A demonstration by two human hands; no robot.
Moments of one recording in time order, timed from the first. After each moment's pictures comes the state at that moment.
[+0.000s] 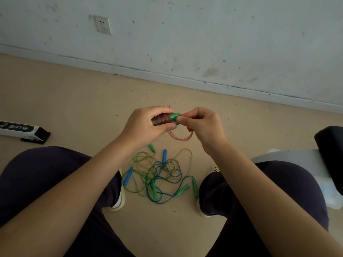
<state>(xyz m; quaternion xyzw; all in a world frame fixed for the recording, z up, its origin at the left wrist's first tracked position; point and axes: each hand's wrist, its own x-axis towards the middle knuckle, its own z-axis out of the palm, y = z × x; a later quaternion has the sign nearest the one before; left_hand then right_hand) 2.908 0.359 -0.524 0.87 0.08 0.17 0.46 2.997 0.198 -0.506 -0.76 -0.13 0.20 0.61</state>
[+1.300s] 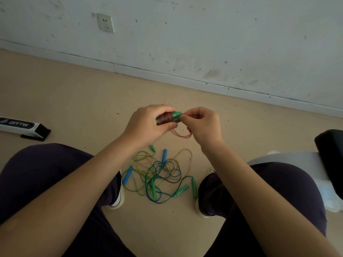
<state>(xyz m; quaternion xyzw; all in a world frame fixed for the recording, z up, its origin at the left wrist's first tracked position) 2.907 0.354 -0.516 0.90 0.08 0.18 0.39 2.992 0.208 -0.507 -0.81 -0.11 0.13 0.57</state>
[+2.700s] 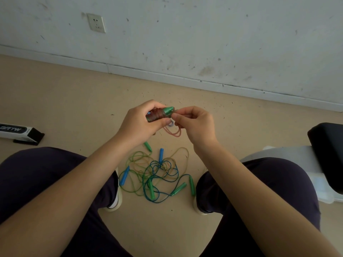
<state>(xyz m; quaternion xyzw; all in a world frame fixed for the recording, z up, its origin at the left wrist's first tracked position) 2.912 0.355 -0.519 0.84 0.13 0.16 0.49 2.988 0.206 -0.508 -0.74 -0.08 0.16 0.64</state>
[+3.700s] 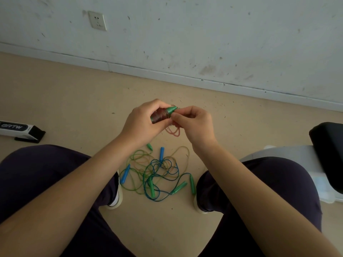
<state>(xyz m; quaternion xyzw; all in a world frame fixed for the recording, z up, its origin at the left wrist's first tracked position) 2.910 0.350 -0.523 0.87 0.07 0.21 0.44 2.984 0.208 -0.507 -0.73 -0.09 0.17 0.65</state>
